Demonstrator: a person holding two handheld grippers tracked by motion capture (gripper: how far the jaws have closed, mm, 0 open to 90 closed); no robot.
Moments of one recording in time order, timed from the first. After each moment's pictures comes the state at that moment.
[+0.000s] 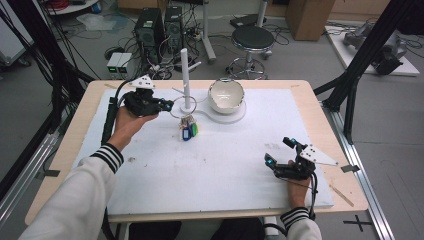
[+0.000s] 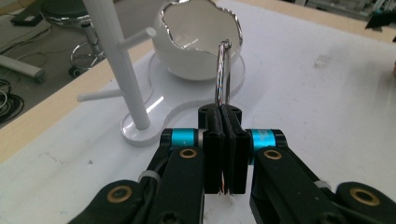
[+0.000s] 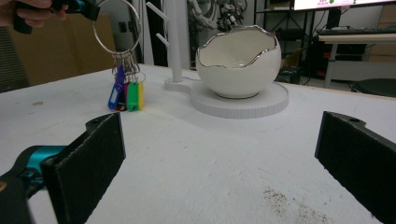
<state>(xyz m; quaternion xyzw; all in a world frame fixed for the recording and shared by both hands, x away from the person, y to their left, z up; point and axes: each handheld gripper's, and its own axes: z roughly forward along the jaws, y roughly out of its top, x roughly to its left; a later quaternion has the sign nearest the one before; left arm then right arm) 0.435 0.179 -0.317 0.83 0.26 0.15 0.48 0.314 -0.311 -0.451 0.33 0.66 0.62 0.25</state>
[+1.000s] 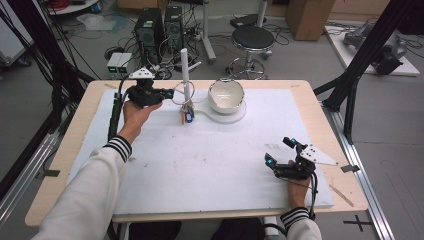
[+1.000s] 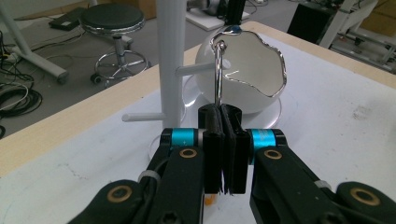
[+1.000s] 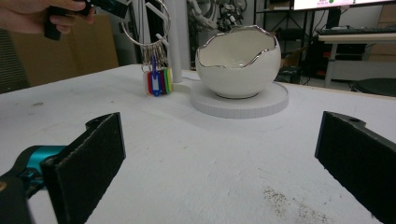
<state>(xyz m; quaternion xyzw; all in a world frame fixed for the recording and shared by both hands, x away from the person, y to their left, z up) 0.471 0.180 -0.332 0.77 0.34 0.17 0.52 0.314 -0.311 -0.451 0.33 0.66 0.62 0.25</state>
